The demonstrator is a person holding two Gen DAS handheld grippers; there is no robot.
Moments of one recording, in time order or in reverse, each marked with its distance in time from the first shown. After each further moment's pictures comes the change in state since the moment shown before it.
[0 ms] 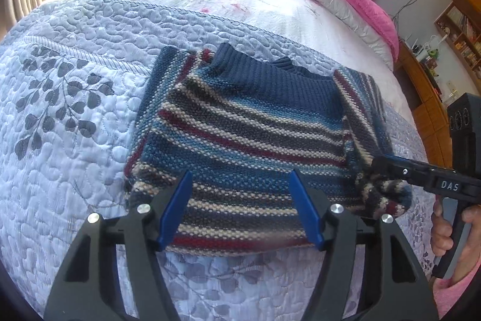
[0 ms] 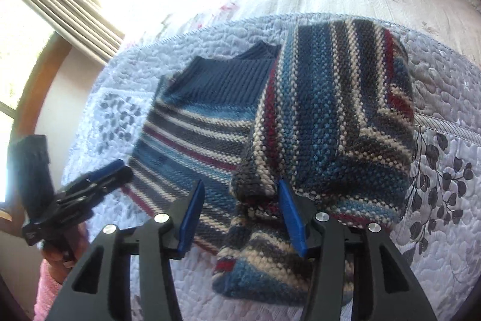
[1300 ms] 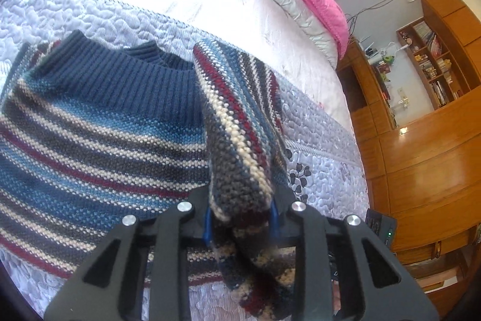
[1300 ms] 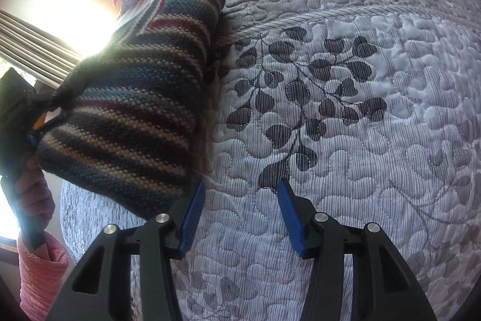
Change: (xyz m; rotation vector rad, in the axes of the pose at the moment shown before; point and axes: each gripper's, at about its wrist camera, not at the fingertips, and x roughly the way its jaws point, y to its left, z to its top) left arm 0.066 -0.139 0.035 -0.060 0.078 -0.288; right arm -0.039 -0.163 -0.101 0.219 -0.032 -0.030
